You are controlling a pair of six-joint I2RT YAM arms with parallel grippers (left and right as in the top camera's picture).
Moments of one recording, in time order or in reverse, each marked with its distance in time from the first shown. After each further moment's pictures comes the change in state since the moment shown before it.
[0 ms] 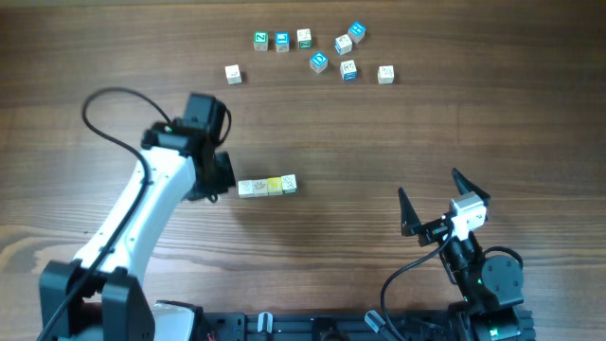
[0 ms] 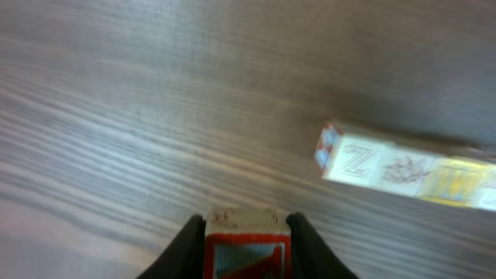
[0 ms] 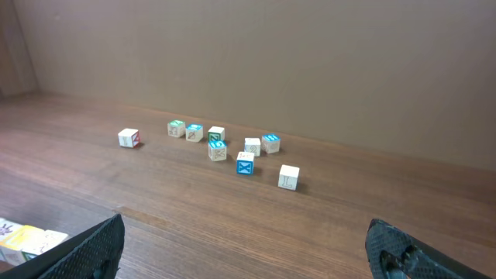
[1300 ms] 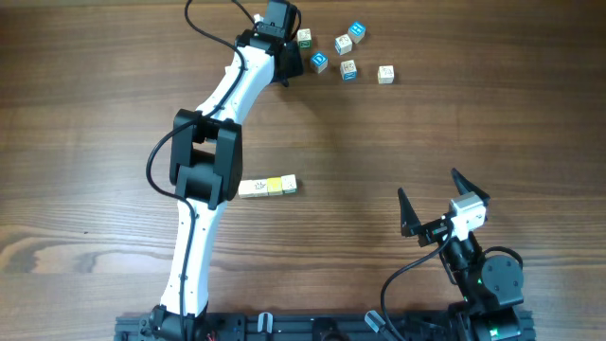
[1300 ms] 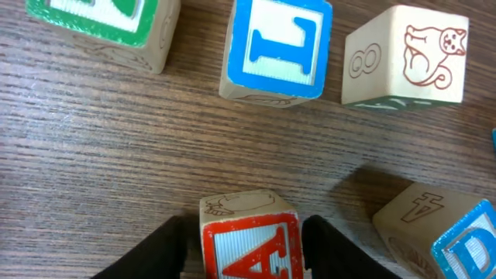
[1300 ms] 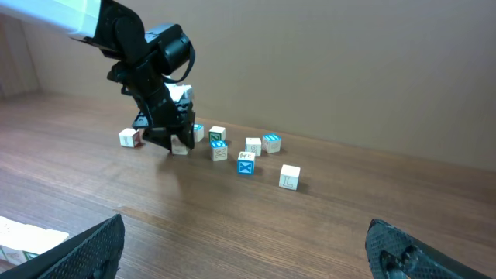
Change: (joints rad) left arm -0.118 1.041 1.141 0.317 0.060 -0.050; right arm 0.000 0.000 0.000 -0.002 -0.003 0.000
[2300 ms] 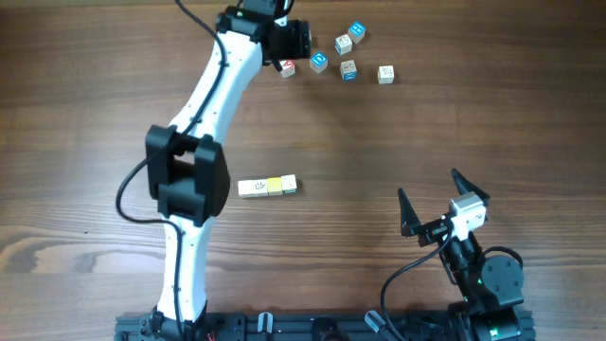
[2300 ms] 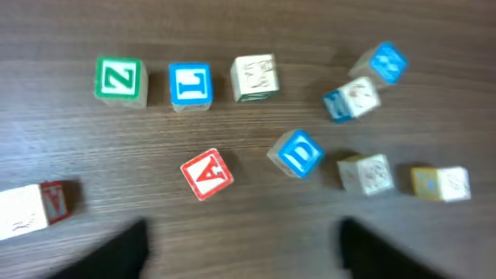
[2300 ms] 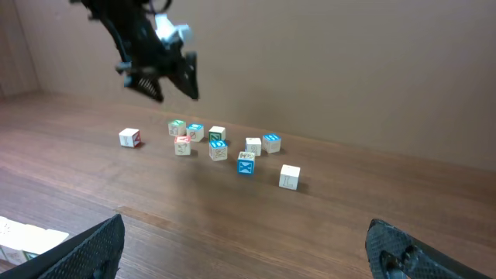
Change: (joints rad) left arm -0.001 -0.216 0.000 -0.126 0.089 0.176; right arm 0.000 0.000 0.000 0.000 0.000 0.000
